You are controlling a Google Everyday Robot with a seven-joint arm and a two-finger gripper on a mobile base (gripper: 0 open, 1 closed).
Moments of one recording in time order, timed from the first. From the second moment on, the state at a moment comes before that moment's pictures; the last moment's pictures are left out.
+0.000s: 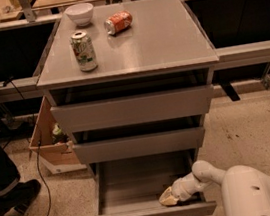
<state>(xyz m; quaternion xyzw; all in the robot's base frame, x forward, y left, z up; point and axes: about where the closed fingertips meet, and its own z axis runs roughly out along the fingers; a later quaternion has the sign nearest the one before) 0.545 -0.079 0.170 -0.49 0.76 0.39 0.20</state>
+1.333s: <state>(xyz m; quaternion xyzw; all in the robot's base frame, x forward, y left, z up) 0.486 -0.059 0.158 -0.47 0.75 0.44 0.16</state>
